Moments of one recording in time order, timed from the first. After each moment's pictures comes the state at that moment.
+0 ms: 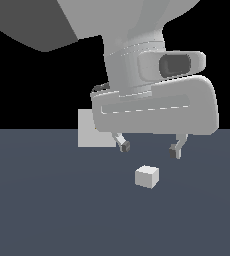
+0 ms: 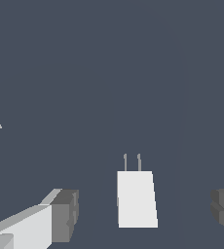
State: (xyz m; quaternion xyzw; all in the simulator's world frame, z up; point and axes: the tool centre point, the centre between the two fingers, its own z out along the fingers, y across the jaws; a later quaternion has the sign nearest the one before) arm -0.065 -0.059 0.061 0.94 -0.29 0.17 0.05
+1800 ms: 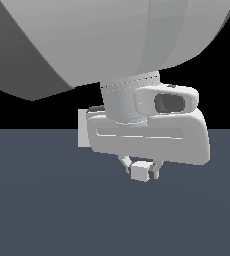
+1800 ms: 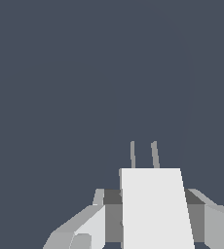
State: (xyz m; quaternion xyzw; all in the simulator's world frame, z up) arm -0.060 -0.051 0.021 0.95 -0.27 0.18 0.05
